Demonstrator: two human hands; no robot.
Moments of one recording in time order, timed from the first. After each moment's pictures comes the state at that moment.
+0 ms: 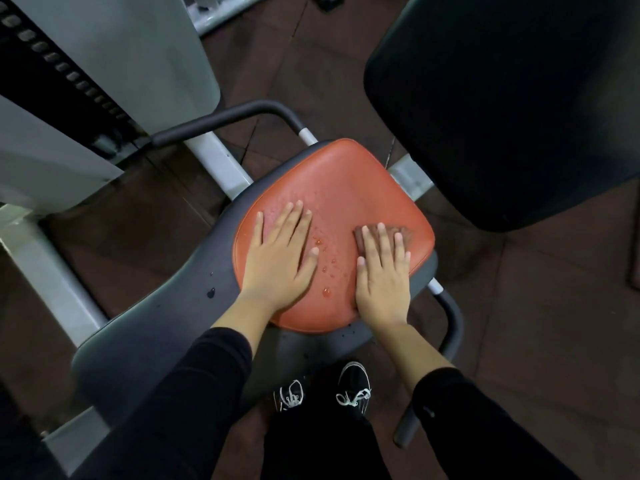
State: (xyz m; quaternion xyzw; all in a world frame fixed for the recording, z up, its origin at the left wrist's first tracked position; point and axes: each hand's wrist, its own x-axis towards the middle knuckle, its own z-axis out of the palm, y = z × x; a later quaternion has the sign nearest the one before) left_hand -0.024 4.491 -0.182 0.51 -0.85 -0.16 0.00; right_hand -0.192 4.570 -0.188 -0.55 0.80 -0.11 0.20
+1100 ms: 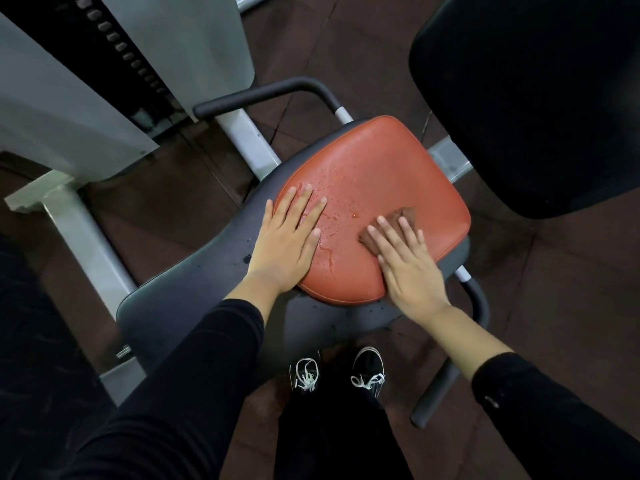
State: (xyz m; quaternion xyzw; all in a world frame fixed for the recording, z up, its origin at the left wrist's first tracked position) left_hand 0.030 4.507 -0.191 0.51 -0.84 -0.19 0.03; right_hand -0.199 4.587 -0.184 -0.74 0.65 -0.05 0.16
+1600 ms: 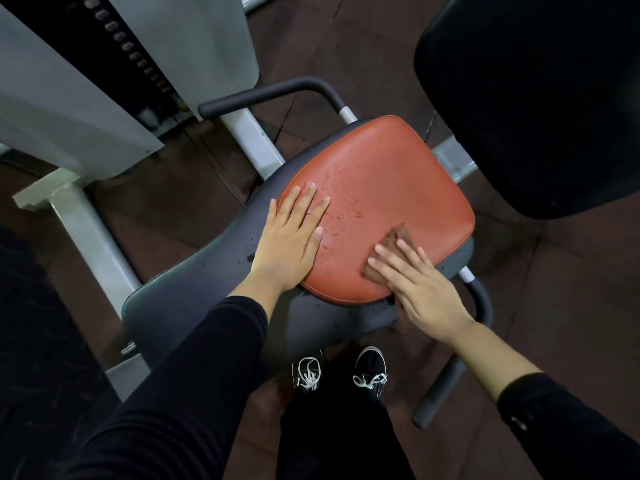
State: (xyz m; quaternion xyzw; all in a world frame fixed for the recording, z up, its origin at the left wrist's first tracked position) left_hand 0.029 4.508 -0.188 0.51 -0.83 -0.21 0.04; right_hand -0.223 4.612 -0.184 -0.82 0.55 -0.03 0.17
